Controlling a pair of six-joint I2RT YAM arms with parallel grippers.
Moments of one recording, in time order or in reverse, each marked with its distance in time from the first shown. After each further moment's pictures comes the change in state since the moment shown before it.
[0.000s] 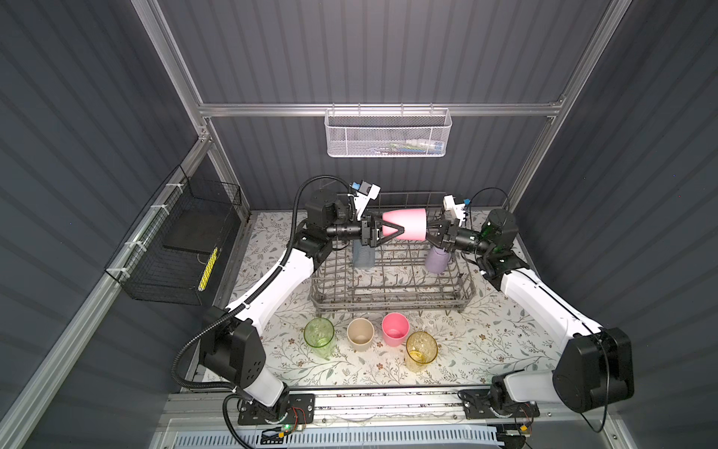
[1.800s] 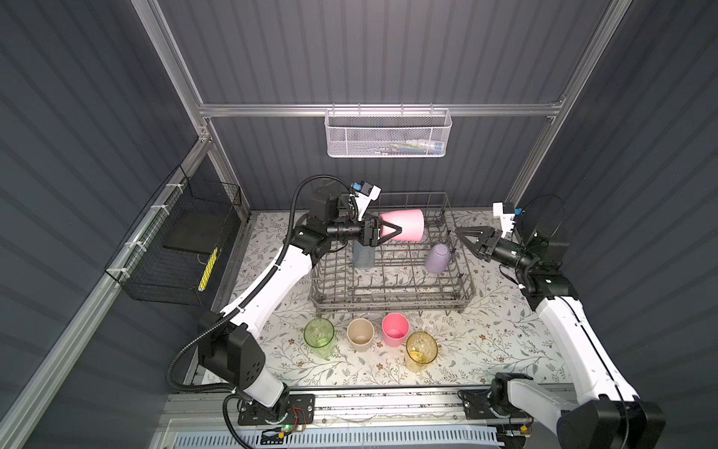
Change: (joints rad) left arm -0.002 -0.014 0.125 -0.420 -0.229 0.229; right arm -0.289 -0.321 -0.053 -0.449 0.055 -0.310
